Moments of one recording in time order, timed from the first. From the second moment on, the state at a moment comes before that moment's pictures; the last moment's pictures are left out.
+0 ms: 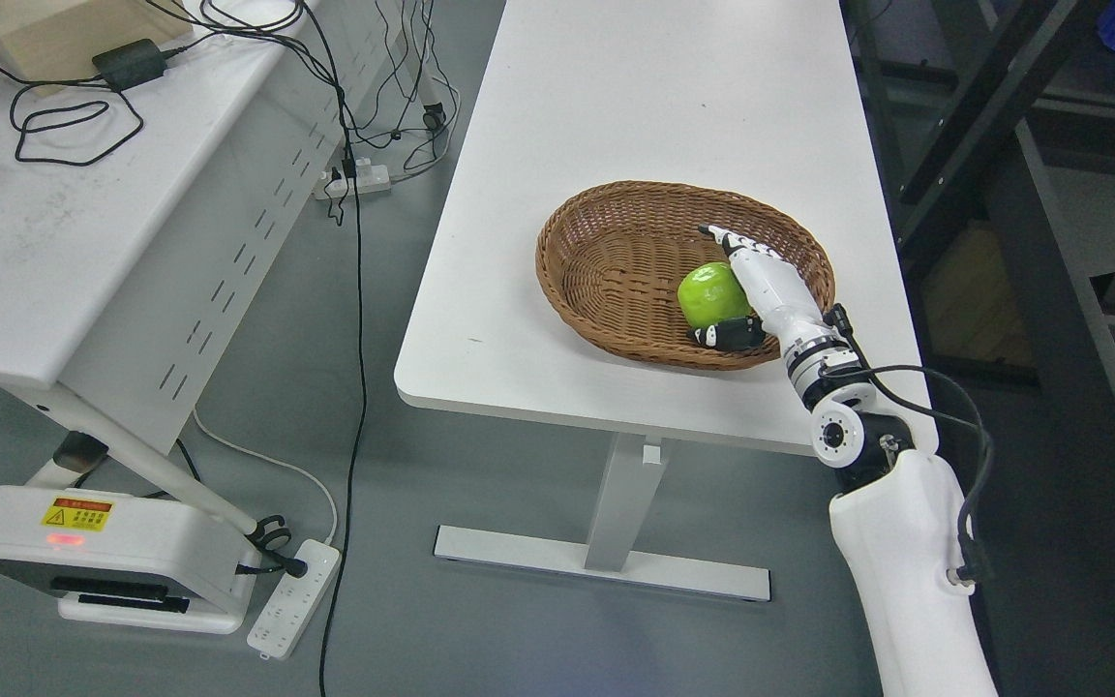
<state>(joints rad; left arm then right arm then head) -0.04 0.00 0.07 -0.10 0.04 -0.06 -0.14 -0.43 -0.09 0.15 -1.20 0.93 -0.14 0.20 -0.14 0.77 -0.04</state>
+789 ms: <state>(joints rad) -0.04 0.00 0.07 -0.10 0.04 -0.06 -0.14 -0.44 -0.11 0.18 -1.16 0.93 -0.16 0.21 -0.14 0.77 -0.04</state>
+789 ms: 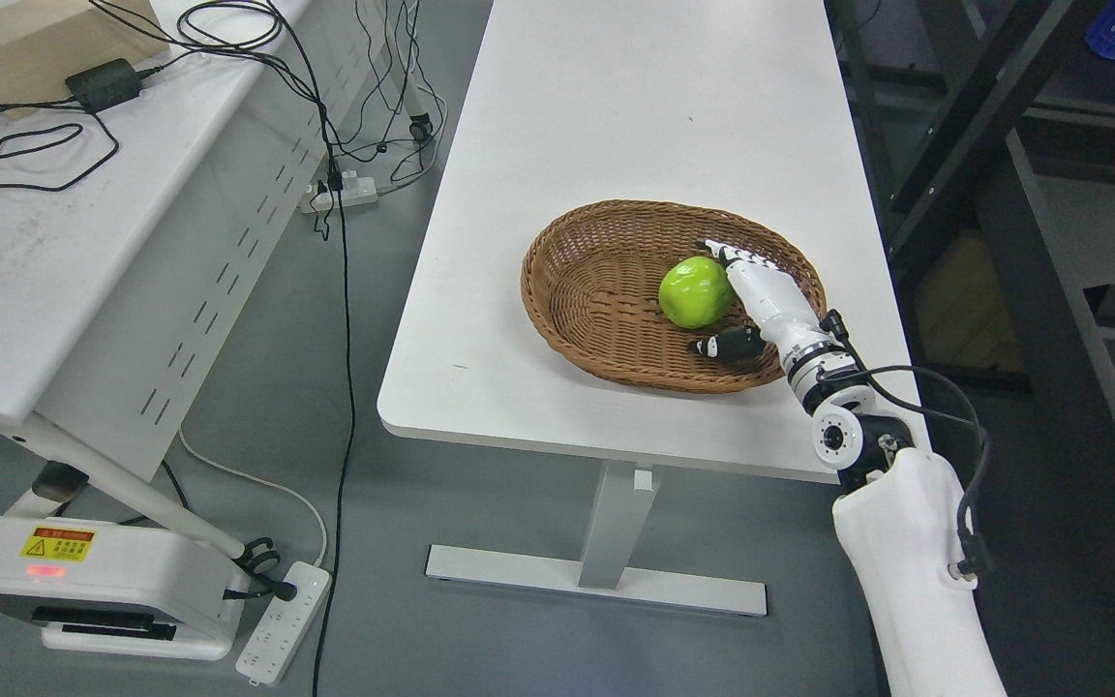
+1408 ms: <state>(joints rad) -0.04 0.00 0.07 -0.10 0.04 -0.06 -0.14 -0.43 -0.09 0.18 -1.15 0.91 -0.21 0.20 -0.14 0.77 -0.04</state>
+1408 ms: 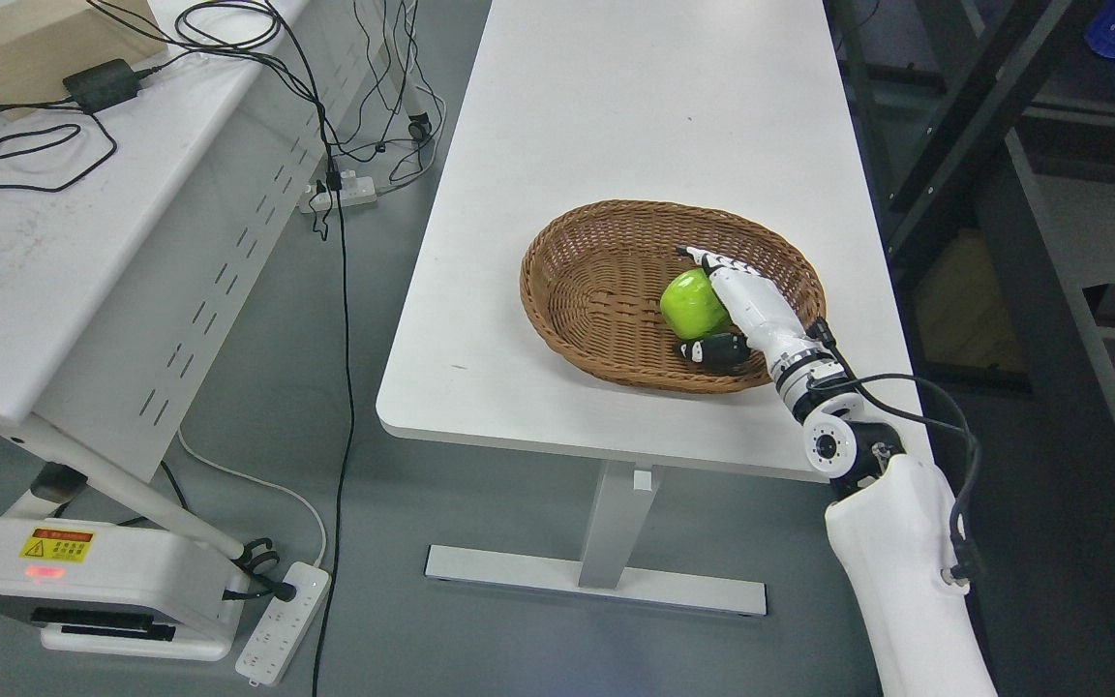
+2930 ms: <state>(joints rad) -0.04 0.00 0.07 -0.10 0.04 -0.06 -0.14 -0.46 -0.05 0.17 -1.11 0.92 -0.18 0.19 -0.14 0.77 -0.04</state>
